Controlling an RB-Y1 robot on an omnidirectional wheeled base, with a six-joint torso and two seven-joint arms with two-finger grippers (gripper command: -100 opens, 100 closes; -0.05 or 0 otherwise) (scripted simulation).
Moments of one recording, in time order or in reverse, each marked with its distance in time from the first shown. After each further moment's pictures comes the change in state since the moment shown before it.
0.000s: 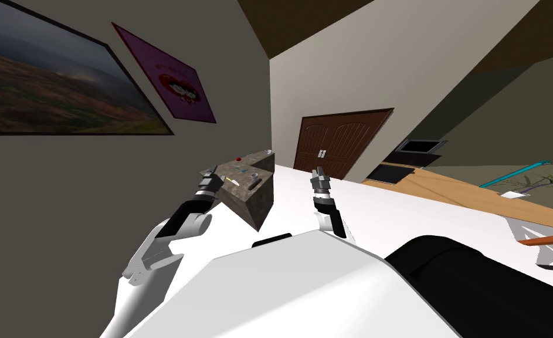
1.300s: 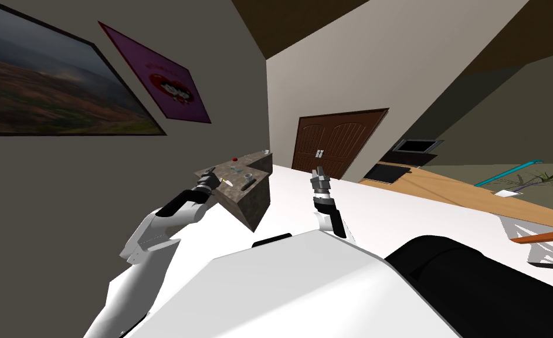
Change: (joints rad) left arm -0.141 0.077 0.074 0.089 0.062 0.363 0.129; right arm 0.000 0.000 0.000 0.000 0.000 0.000 0.000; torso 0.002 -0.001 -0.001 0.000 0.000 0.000
